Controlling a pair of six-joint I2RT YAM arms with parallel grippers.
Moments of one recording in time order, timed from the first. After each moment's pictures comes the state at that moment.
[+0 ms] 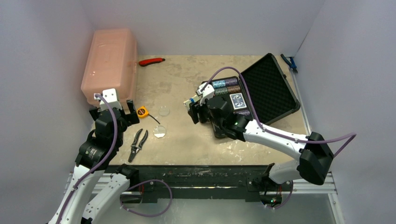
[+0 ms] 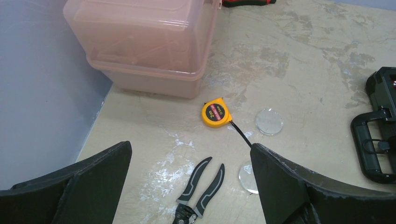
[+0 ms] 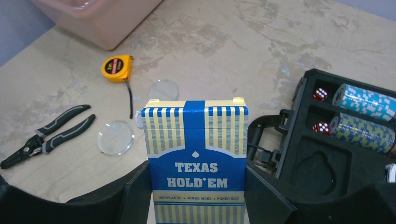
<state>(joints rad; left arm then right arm) -0.38 0.59 0.92 -0.74 -0.62 -0.24 0.95 1.37 0.98 0.02 0.27 0.18</state>
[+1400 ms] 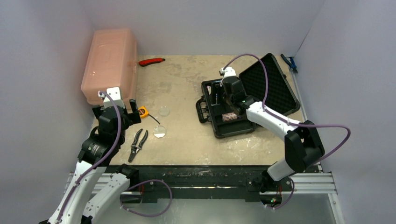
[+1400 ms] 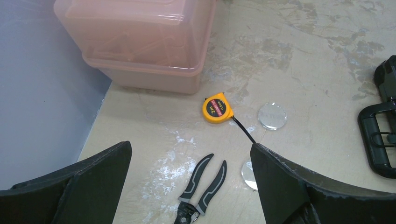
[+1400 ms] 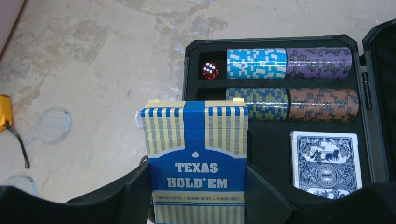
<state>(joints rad) -0.38 0.62 0.92 -0.74 -0.61 -0.22 0.57 1.50 1.05 -0.09 0.19 0.30</state>
